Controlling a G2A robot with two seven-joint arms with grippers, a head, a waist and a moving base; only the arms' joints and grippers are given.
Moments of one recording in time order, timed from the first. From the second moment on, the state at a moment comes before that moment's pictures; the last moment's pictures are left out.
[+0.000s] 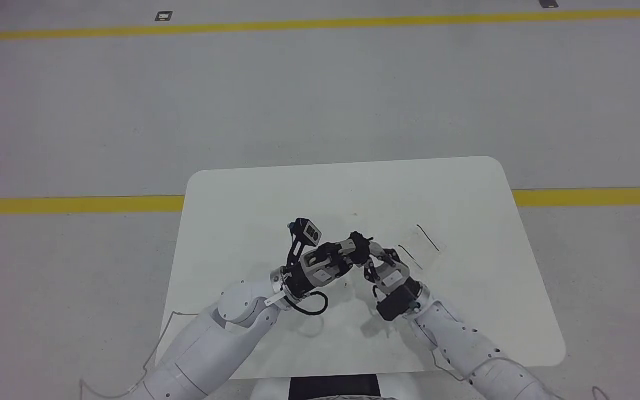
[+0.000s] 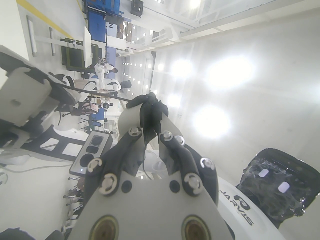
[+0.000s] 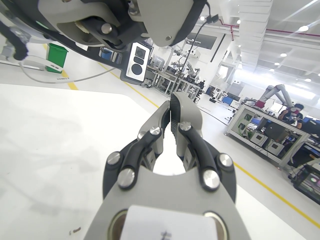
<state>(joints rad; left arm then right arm) 1.42 -1.14 -0.87 -1.68 -0.79 -0.31 -0.62 -1.40 -1.11 0.80 -1.26 -1.57 0.18 -1.04</state>
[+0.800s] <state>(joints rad) 1.42 -1.14 -0.87 -1.68 -0.79 -0.31 -0.62 -1.45 -1.11 0.86 -1.28 -1.57 0.20 -1.04</state>
